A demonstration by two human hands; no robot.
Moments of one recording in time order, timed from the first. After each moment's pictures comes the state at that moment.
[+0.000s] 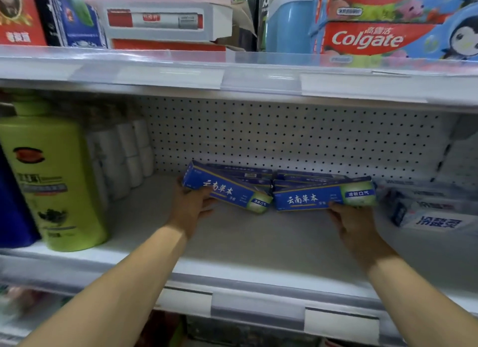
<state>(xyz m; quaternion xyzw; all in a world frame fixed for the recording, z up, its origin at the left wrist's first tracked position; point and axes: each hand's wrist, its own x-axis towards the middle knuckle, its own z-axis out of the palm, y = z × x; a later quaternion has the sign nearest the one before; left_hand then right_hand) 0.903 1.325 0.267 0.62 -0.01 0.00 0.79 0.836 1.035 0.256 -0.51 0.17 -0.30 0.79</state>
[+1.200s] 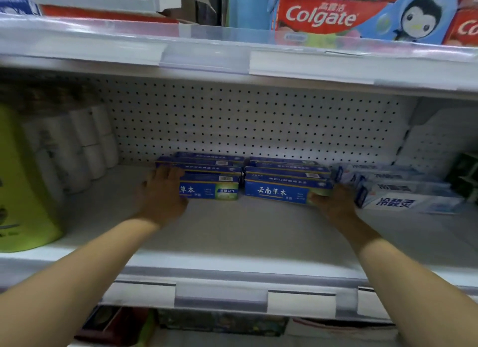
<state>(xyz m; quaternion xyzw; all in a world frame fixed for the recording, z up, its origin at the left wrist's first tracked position) 0.898 1.318 0.269 0.95 -0.13 0.20 0.19 0.848 0.948 0.221 -0.84 0.24 -0.26 0.42</state>
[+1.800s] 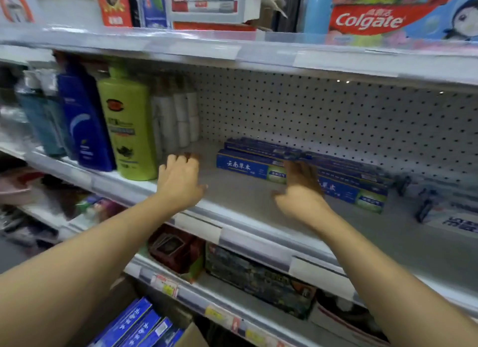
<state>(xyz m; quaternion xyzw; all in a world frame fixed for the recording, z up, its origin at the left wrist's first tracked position) 0.782 1.367 0.291 0.98 0.02 0.20 0.09 0.771 1.142 0.307 -0.98 -0.05 -0.13 0.16</state>
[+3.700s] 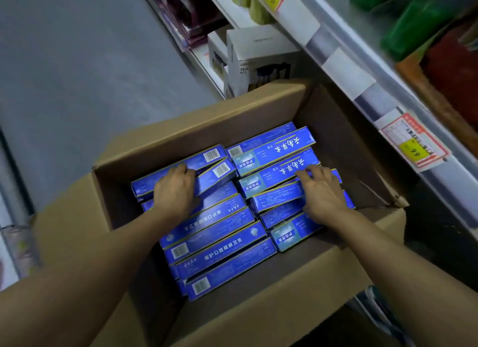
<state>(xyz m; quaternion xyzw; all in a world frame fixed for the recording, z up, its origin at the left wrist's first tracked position) 0.579 1.680 -0.210 0.95 0.27 -0.15 0.08 0.747 1.447 -0.193 -0.91 -0.34 0.21 -0.11</state>
